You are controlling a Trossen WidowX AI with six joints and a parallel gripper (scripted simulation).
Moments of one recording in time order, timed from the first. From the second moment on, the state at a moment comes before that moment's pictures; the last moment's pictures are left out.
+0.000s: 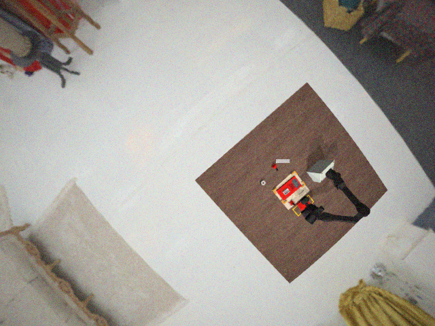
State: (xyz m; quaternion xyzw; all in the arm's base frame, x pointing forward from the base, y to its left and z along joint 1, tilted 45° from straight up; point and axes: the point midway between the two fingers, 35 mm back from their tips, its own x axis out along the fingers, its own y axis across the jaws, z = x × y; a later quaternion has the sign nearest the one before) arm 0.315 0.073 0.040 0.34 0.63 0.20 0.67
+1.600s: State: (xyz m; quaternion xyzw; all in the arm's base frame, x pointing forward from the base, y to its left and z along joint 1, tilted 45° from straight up) arm 0.314 0.080 0.032 0.34 0.63 0.19 0.67
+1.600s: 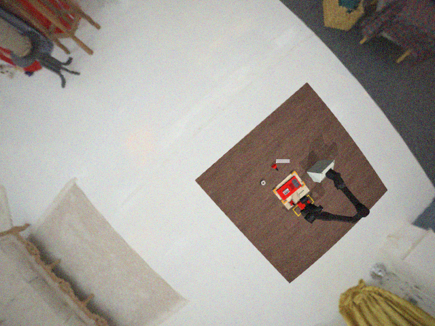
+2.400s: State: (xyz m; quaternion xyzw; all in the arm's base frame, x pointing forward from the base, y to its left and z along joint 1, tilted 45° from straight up) arm 0.303 0.019 0.094 0.34 0.63 0.19 0.67
